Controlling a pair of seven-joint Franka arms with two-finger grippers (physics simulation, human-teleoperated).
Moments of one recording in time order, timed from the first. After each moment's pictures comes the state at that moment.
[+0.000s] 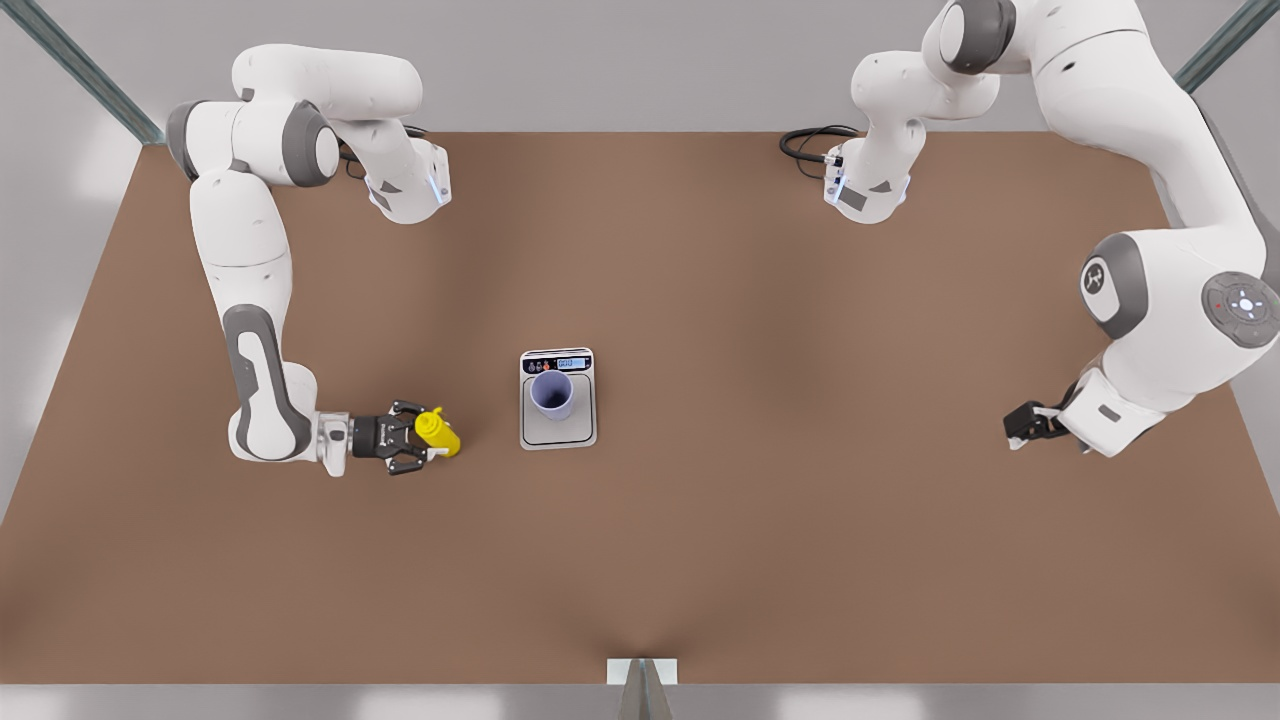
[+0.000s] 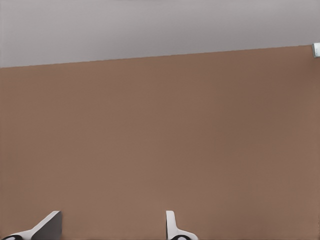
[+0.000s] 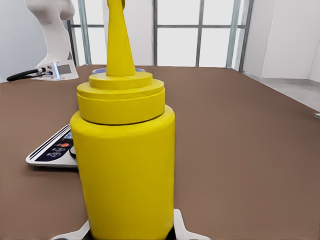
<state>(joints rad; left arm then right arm) -0.09 0.33 0.13 -1.39 -0.02 1.83 0.10 -0.03 0.78 -0.08 -1.77 1.24 1.73 -2.57</state>
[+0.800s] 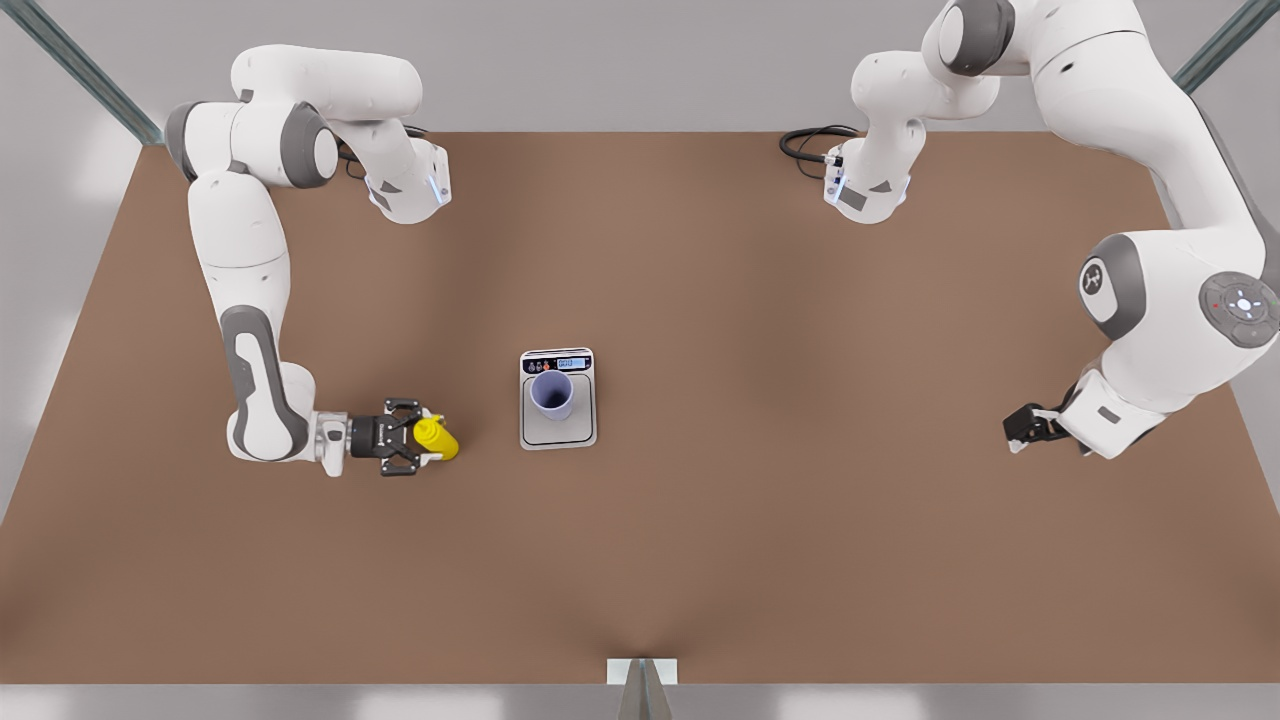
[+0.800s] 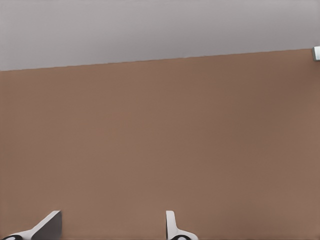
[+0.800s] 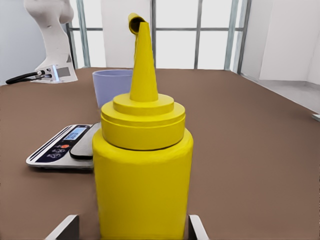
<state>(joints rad) -0.09 0.33 0.13 -1.37 -0.01 1.83 0.09 -0.04 0.78 -0.08 -1.77 1.24 1.72 -2.57</state>
